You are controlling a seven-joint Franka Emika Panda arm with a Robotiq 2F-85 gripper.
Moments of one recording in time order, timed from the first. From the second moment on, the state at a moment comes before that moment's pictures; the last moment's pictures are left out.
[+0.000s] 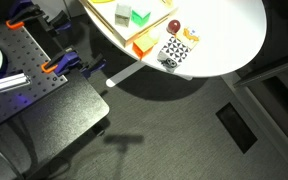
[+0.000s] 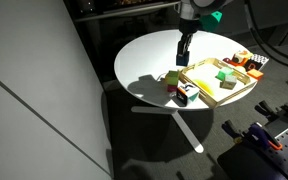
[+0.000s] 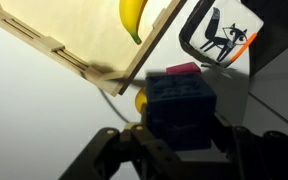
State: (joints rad) arm 0.14 0.26 0.14 -2.07 -0.07 2.38 -0.26
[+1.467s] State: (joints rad) arm 0.08 0.09 0.04 -2.31 -0.07 2.48 -0.03
